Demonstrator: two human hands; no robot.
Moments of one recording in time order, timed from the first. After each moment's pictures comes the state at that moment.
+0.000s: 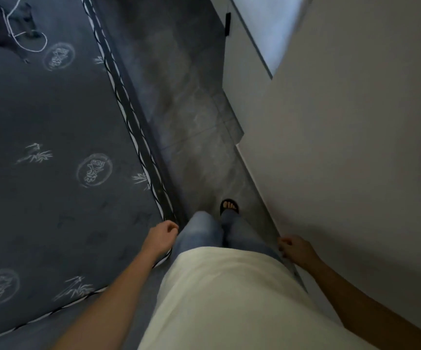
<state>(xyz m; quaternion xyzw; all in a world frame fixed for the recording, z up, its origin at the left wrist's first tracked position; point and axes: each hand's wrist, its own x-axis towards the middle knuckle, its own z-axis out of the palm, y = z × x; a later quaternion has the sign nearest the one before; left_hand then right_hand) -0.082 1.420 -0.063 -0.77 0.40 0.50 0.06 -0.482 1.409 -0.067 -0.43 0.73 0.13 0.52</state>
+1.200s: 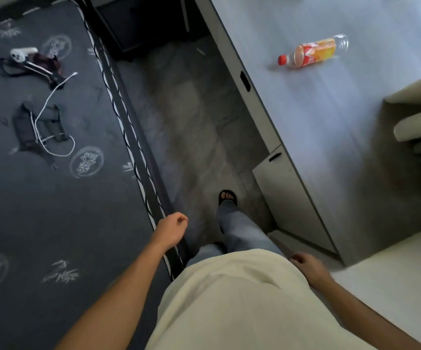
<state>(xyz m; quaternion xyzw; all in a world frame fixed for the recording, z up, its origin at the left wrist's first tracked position) 0.121 0.853 -0.065 -0.76 0.41 0.50 0.03 -0.290 0.899 -0.081 -0.46 0.71 0.20 0.49</state>
